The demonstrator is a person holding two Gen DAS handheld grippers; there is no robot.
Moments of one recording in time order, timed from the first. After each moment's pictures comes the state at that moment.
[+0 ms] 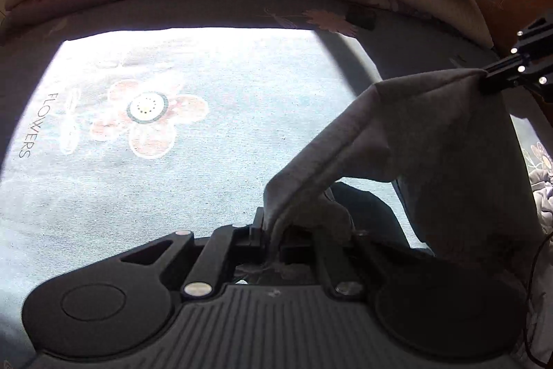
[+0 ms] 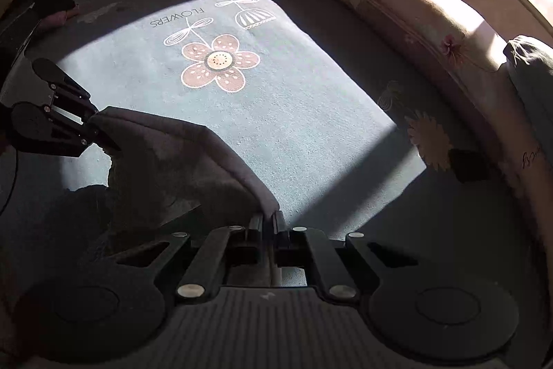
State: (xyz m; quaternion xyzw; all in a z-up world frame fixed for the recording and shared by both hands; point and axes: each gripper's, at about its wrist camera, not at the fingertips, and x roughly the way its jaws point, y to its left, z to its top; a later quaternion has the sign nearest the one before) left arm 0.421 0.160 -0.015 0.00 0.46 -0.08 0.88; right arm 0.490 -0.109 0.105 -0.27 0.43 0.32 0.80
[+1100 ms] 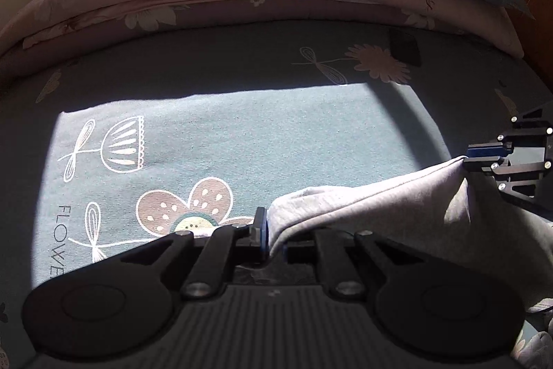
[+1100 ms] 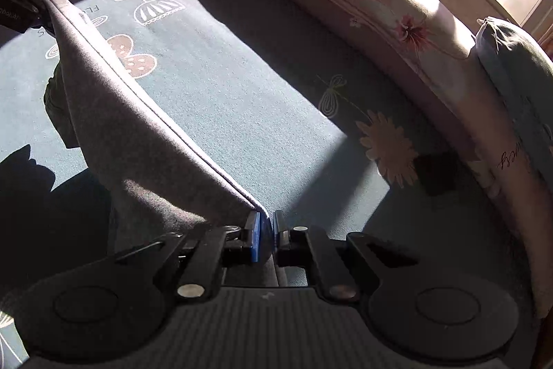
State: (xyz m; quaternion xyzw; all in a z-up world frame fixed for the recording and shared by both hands) left arm 0.604 0.186 0.005 0.05 0.47 -0.09 0.88; right arm 0.609 -0.074 0.023 -0.27 0.42 0.21 0.84
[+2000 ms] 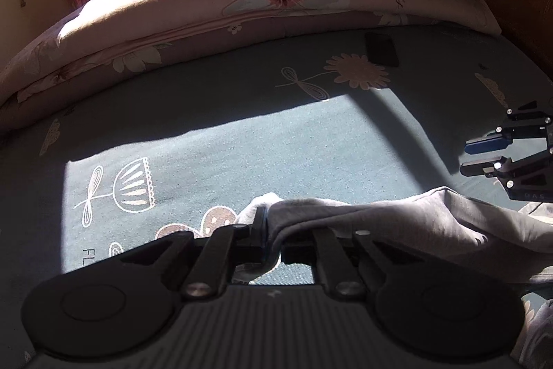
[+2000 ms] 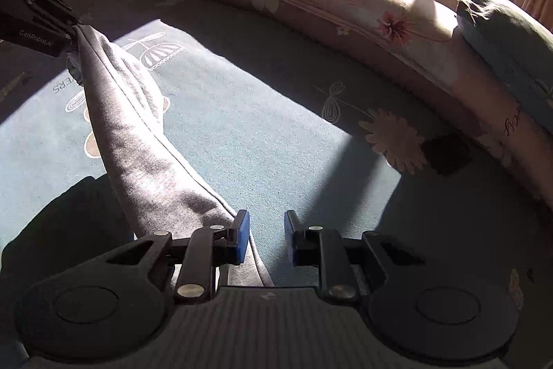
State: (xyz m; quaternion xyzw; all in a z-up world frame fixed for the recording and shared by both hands) left arm 0.572 0.185 0.059 0.12 0.44 -0.13 0.88; right arm 0.584 -0.095 0.054 -0.16 0.40 0.25 0.87
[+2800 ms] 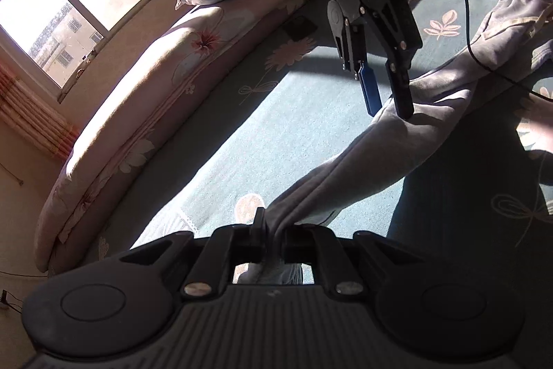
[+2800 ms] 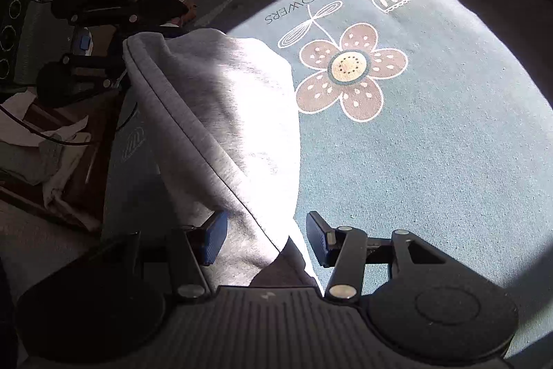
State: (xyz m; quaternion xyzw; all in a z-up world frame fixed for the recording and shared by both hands) left arm 0.427 0.191 0.009 0.41 0.29 -0.22 0.84; right arm 0.644 -0.005 0.011 -0.15 0.54 0.60 0.57
